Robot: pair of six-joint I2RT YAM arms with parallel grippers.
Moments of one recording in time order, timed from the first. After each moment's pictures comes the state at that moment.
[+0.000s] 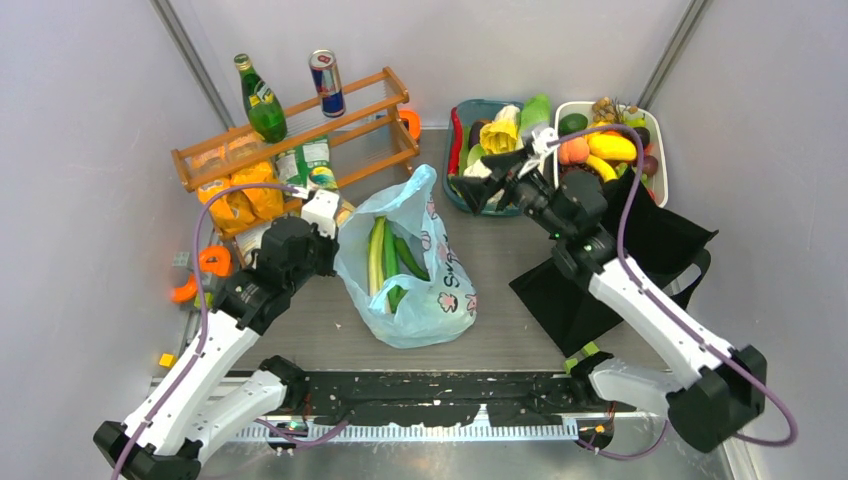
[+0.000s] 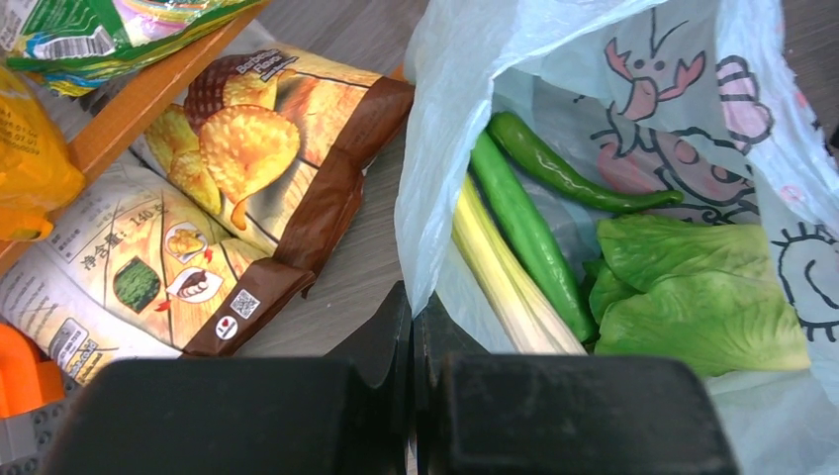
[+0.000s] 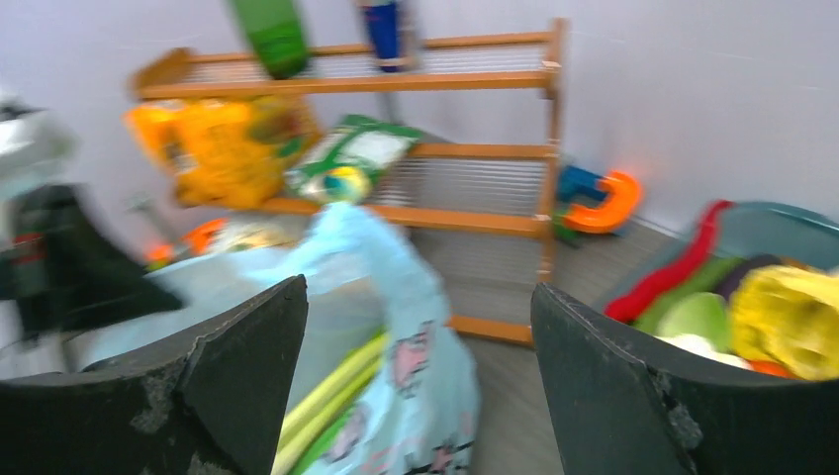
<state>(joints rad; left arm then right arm) -0.51 0.80 0.88 -0.59 -0.17 -0.05 0.49 1.16 0.96 0.31 -0.22 0.19</state>
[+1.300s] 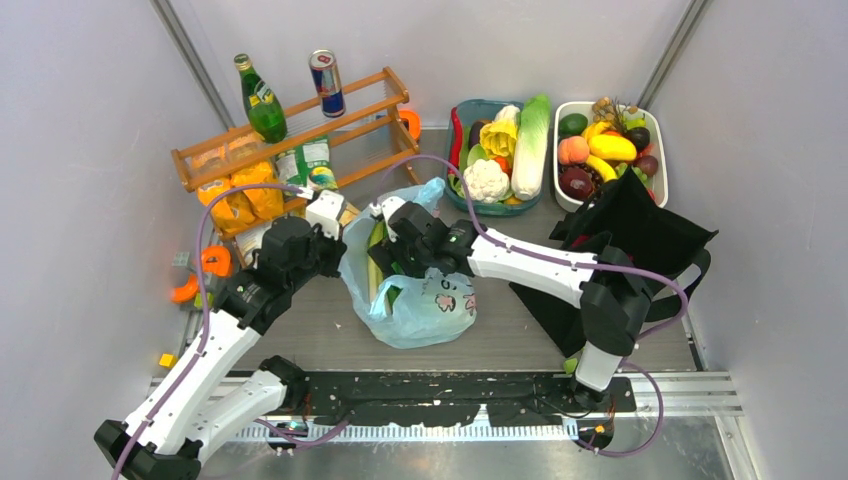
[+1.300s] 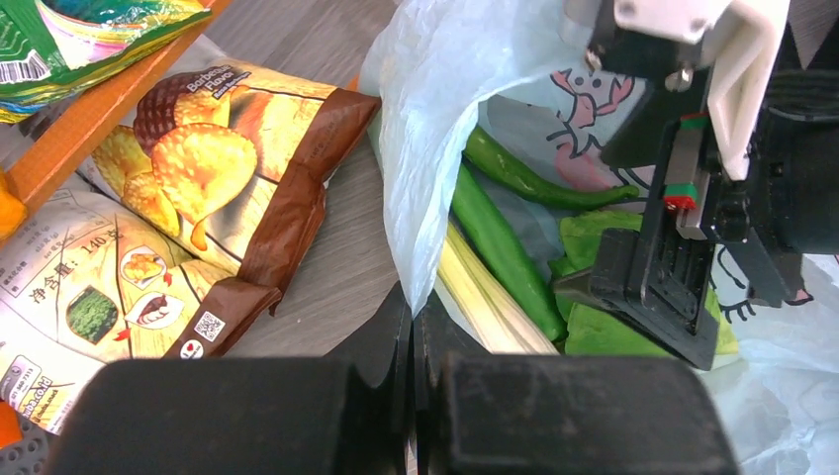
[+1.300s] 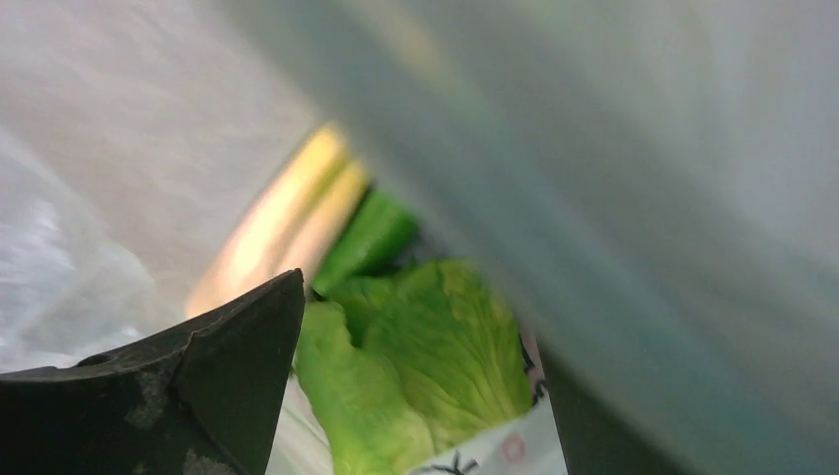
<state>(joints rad) -0.51 0.80 0.87 -0.56 -0.07 -0.05 1.00 1.74 1.39 -0.44 0.06 0.20</state>
